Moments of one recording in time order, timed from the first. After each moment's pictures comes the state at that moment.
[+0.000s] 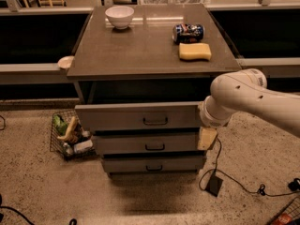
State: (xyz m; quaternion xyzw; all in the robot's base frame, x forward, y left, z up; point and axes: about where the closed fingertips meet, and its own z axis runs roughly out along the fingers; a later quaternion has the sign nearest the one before) arm 0.583 -0.188 0.653 -0.65 0.74 -0.05 0.16
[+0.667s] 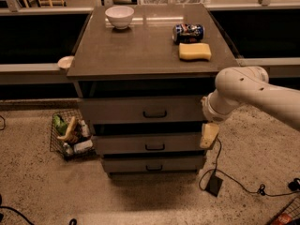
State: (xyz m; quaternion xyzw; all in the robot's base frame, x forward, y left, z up) arm 0.603 -0.201 0.642 -0.65 0.75 -0.02 0.15
